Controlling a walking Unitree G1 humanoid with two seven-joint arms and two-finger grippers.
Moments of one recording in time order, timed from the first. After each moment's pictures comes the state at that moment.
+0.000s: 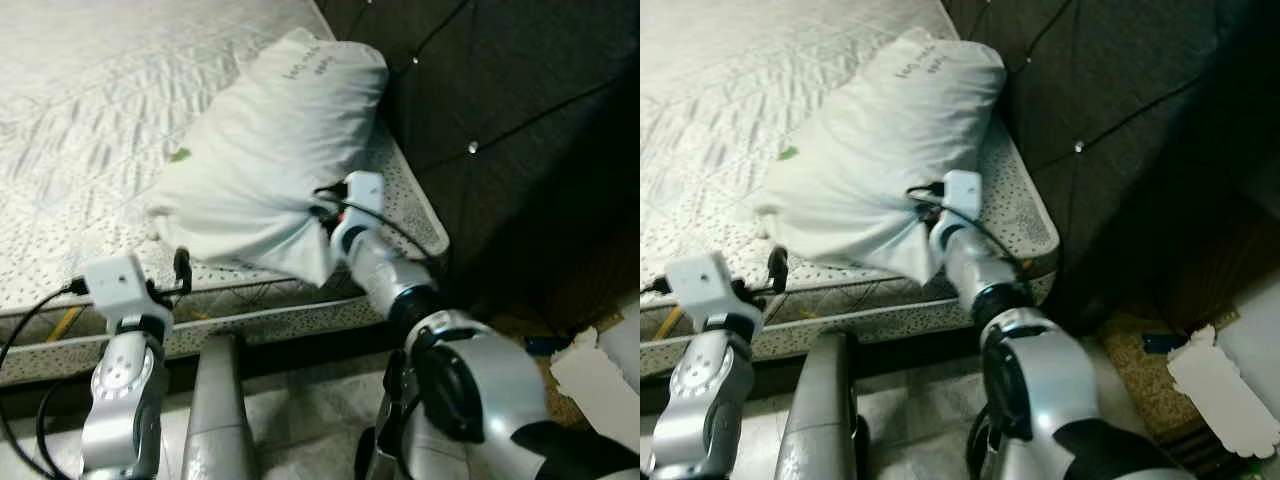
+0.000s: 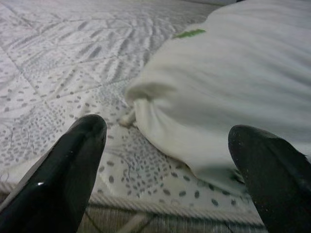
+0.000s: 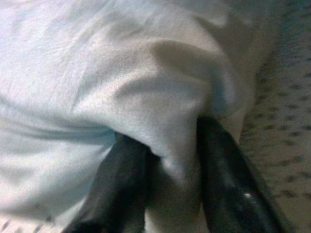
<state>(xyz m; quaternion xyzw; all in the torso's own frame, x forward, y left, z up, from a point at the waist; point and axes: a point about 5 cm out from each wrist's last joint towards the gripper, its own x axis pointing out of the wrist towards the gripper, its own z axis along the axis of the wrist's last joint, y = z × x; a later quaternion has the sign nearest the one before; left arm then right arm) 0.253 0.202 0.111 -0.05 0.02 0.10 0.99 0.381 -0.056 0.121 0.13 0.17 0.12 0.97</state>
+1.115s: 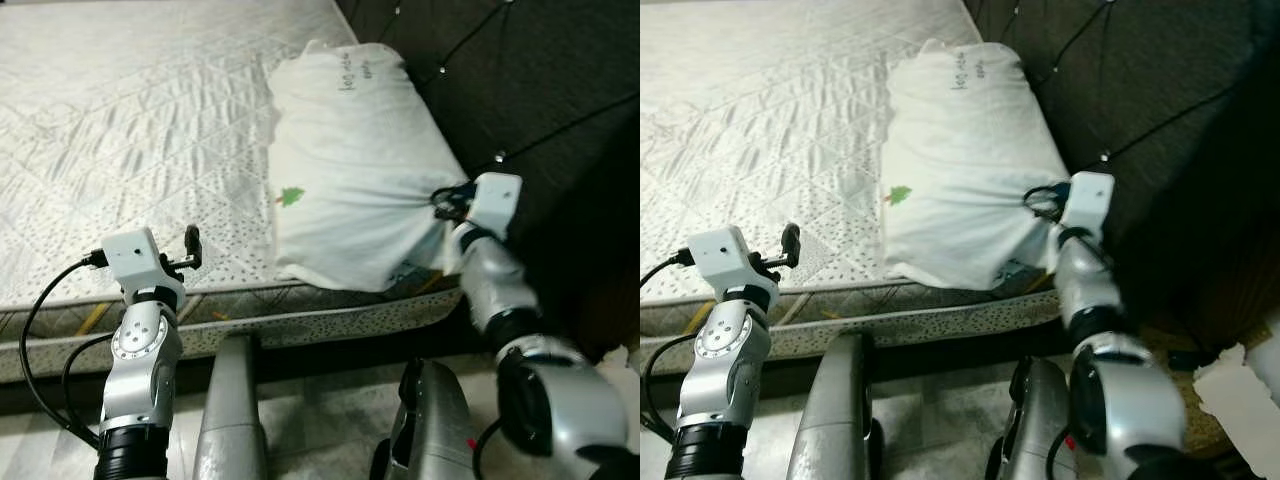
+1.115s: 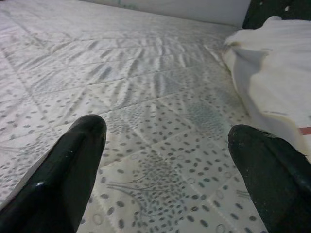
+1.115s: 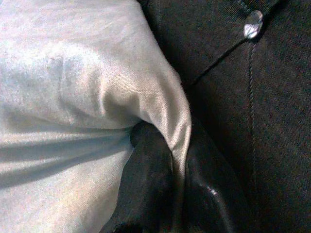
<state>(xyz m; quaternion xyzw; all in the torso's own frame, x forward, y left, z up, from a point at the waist) 0.289 0.198 0.107 -0.06 0.01 0.09 0.99 0.374 -0.198 0.116 0.02 0.06 -0.06 1.00</state>
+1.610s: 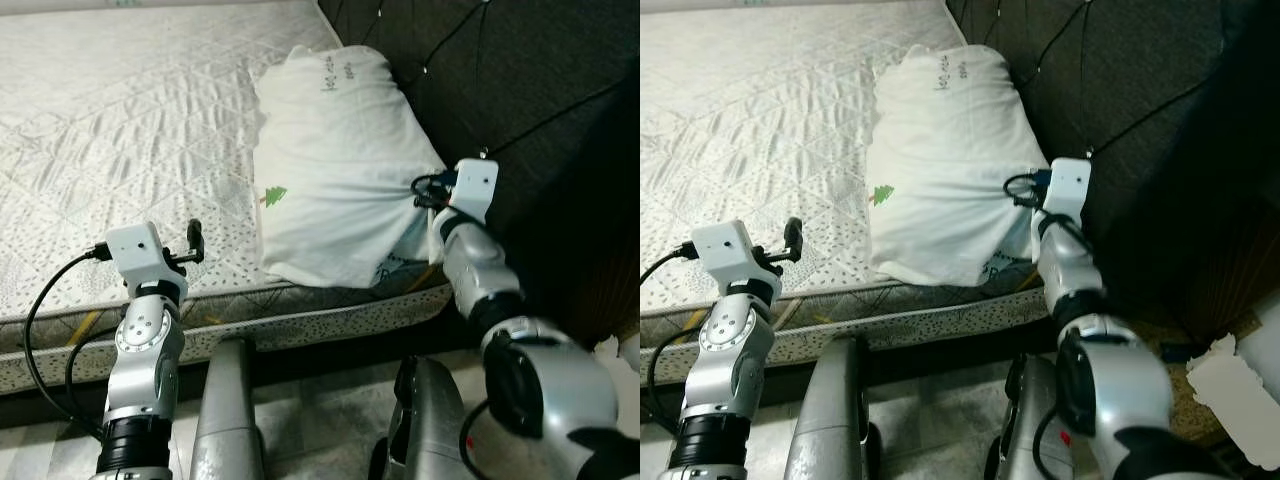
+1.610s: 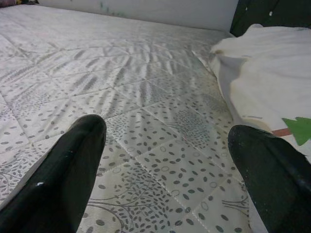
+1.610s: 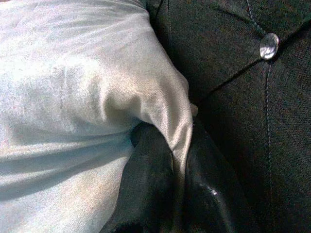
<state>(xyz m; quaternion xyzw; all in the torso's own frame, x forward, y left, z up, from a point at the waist) 0.295 0.198 0.110 -0.05 0.00 0.09 0.99 0.390 -0.181 0.136 0.03 0.06 -0.04 1.00</state>
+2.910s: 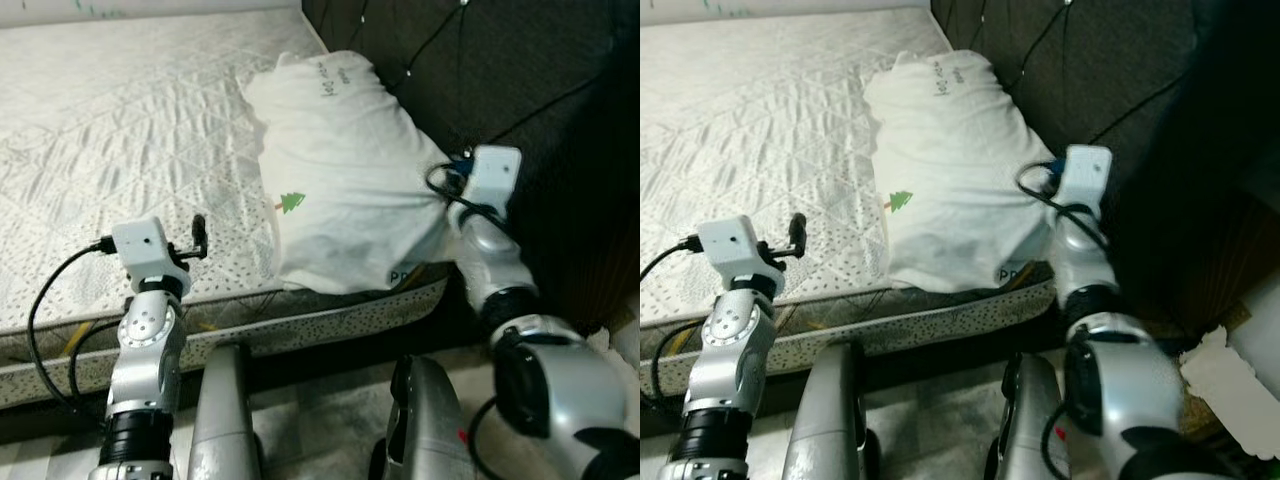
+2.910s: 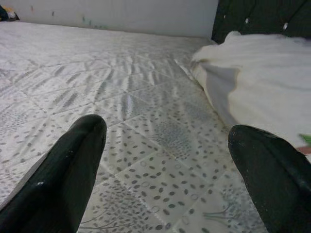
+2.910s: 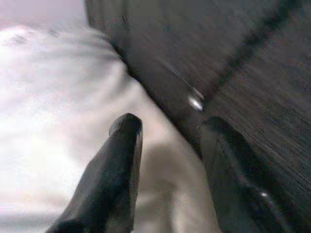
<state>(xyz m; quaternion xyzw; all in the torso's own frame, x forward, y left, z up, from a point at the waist) 0.300 0.192 0.115 -0.05 -0.02 0.08 1.00 0.390 -0.179 0.153 -0.01 -0.01 -0.06 1.00</state>
